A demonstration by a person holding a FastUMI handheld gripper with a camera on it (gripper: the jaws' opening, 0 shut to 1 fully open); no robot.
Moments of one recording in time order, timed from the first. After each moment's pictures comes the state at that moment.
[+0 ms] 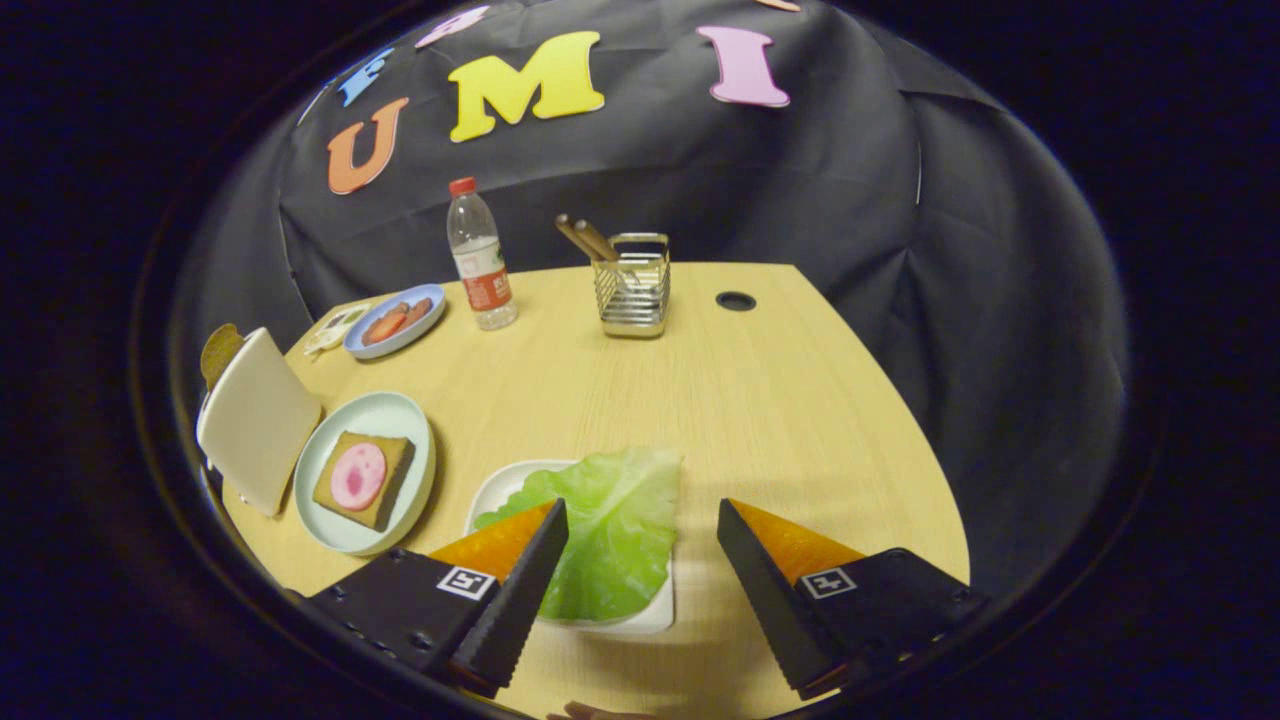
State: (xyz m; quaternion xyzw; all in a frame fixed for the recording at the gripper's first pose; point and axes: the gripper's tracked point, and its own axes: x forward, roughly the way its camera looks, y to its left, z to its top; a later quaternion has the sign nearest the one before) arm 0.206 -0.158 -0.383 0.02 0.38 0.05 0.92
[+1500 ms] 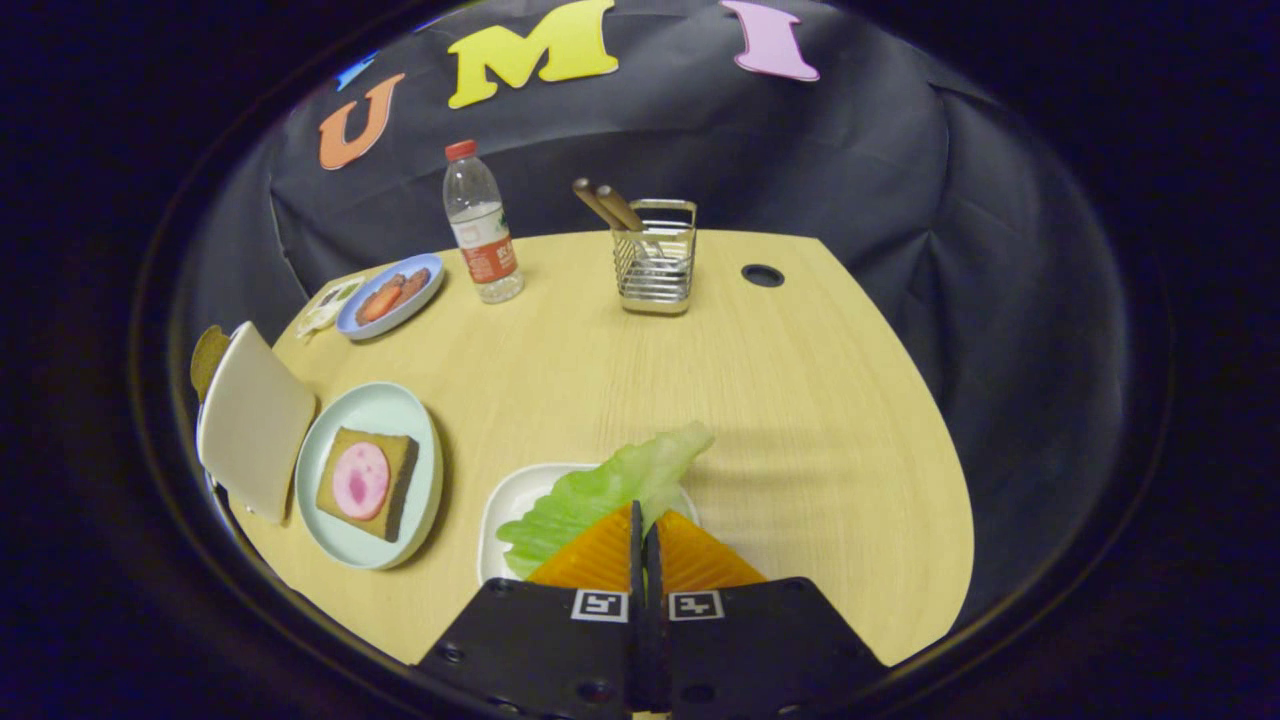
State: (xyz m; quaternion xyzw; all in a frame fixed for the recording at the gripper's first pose) arm 0.212 -0.129 -0.354 0.01 0.42 0.04 0.91
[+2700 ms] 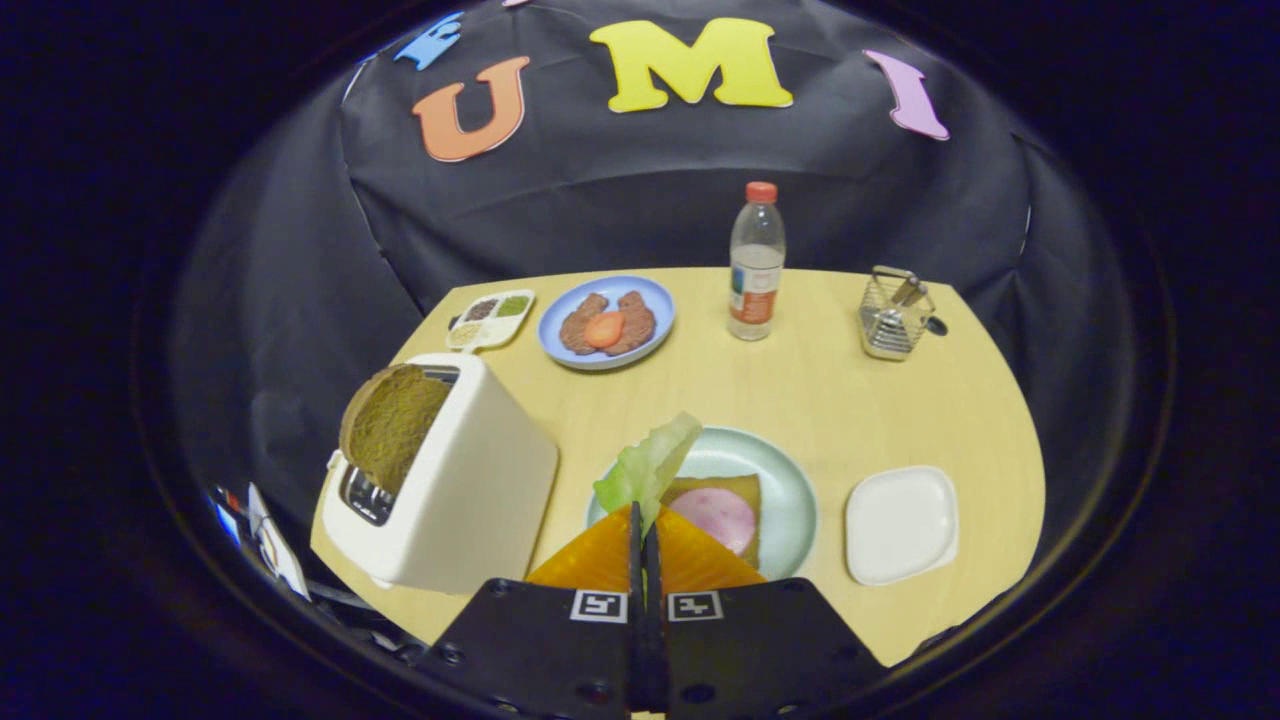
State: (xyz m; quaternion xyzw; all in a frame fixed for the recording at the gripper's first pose) arm 0.159 0.160 -0.288 0.02 0.43 0.12 0.90
